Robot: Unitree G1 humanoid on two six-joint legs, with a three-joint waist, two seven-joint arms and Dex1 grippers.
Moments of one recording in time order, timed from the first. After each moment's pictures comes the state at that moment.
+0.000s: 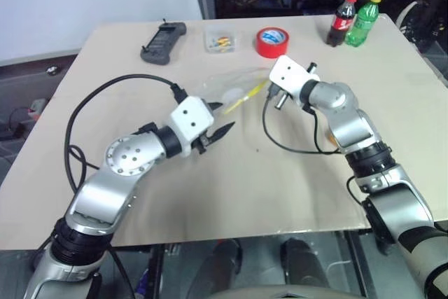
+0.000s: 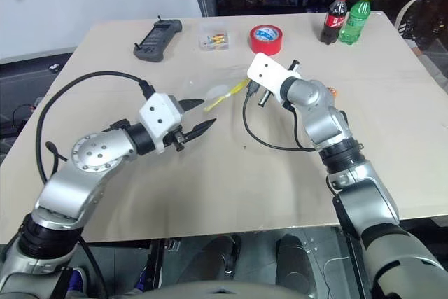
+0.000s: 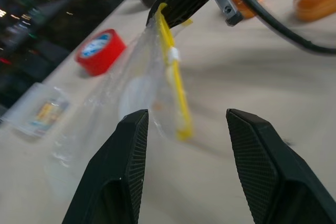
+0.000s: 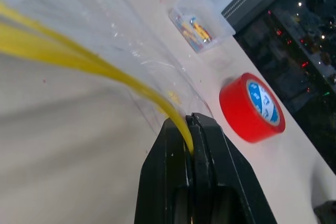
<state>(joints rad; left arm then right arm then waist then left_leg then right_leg) -0.32 0.73 -0.16 -0.56 -0.11 0.47 -0.51 -0.91 -0.33 0.30 0.29 -0.25 0.31 0.58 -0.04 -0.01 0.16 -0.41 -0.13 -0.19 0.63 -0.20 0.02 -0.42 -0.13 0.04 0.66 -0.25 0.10</state>
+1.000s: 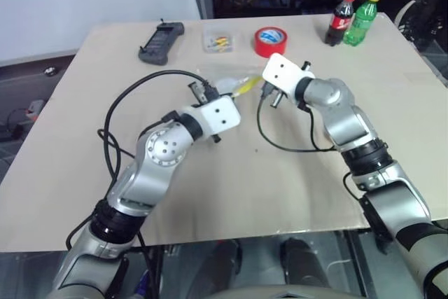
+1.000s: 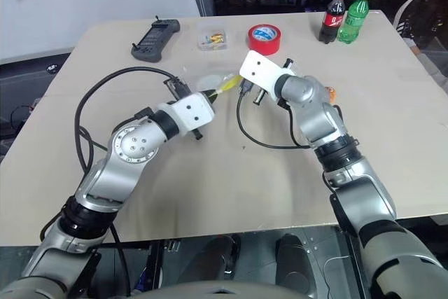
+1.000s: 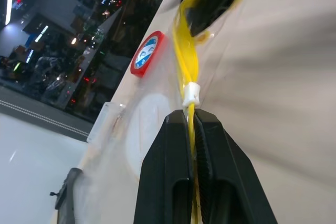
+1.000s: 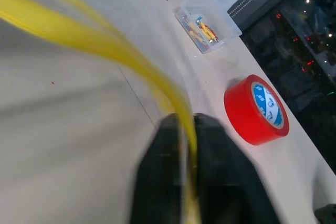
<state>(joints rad) -0.46 0.59 -0.27 -0.37 0.27 0.35 -0.46 -0.92 -0.33 0.32 0.24 -0.27 0.38 0.60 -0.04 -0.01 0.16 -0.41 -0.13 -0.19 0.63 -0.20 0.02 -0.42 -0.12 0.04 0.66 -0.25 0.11</state>
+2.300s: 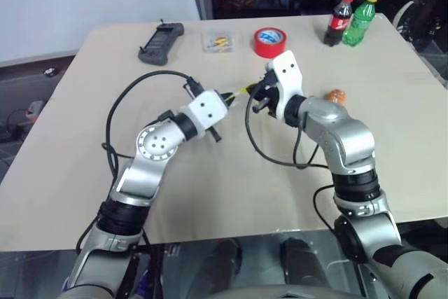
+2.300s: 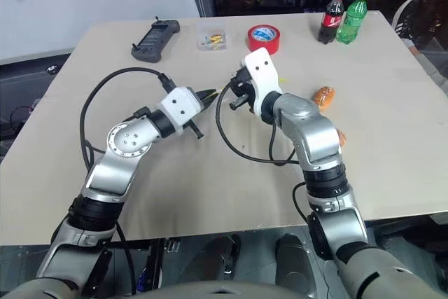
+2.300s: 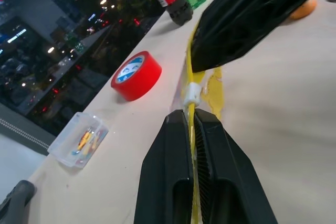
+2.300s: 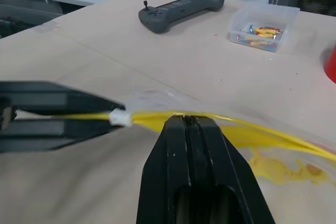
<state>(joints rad) -0.44 0.52 -0.14 -0.19 0.09 0.14 -0.57 -0.76 -0.09 0.10 -0.14 0.16 0.88 0.45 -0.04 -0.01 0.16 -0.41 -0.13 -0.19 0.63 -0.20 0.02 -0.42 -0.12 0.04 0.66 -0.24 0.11</state>
